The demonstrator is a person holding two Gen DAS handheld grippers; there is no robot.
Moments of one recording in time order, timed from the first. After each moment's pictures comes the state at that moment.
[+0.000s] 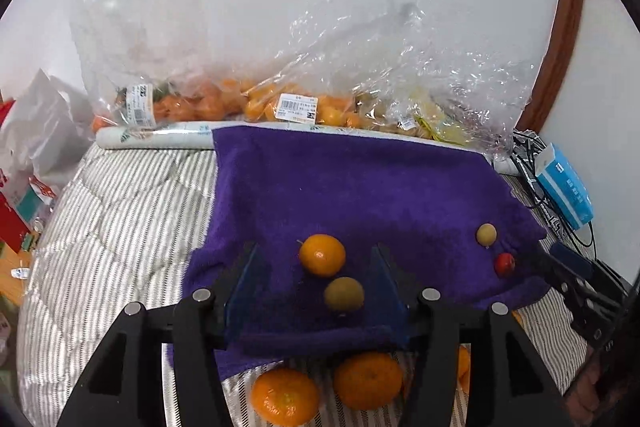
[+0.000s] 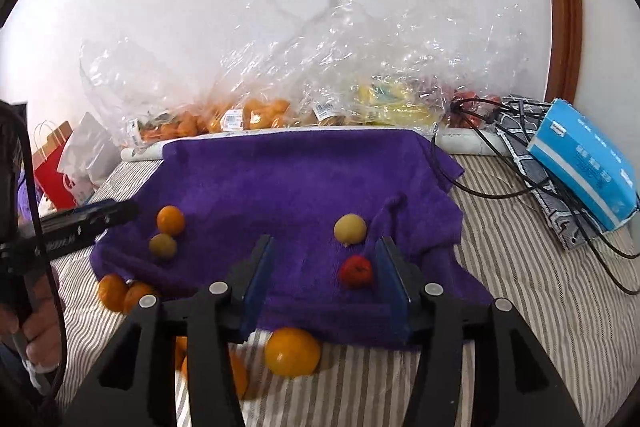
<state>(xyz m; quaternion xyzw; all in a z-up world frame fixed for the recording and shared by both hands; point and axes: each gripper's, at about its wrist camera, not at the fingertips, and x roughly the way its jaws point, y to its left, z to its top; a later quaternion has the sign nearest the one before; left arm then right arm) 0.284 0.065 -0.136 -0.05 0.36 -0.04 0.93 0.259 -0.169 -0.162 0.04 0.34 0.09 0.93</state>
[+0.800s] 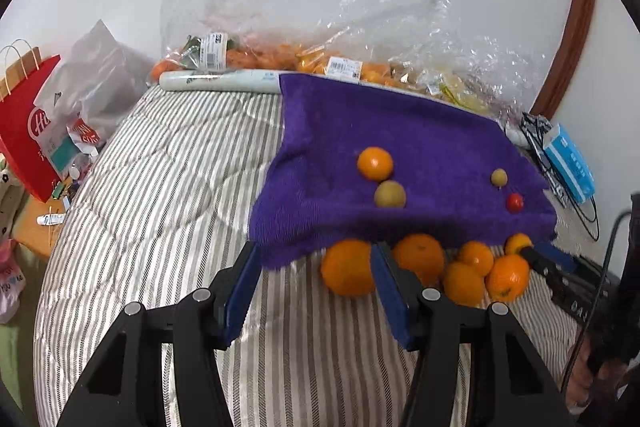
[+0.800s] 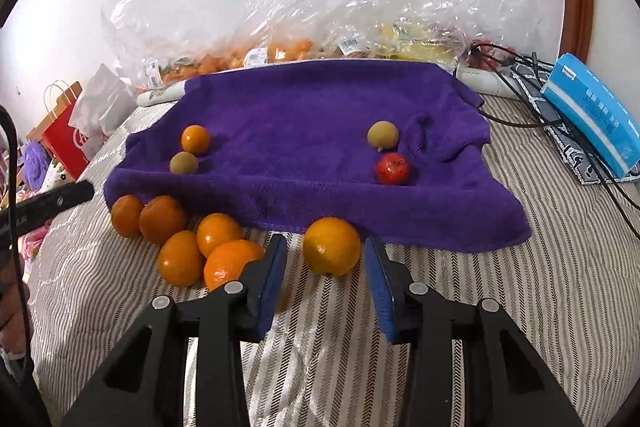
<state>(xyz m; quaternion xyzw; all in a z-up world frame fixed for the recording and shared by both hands) 0.205 0.102 -0.159 -0.06 0.39 -0.01 0.92 0.224 -0.150 -0.197 0.03 0.41 0.11 0.91</state>
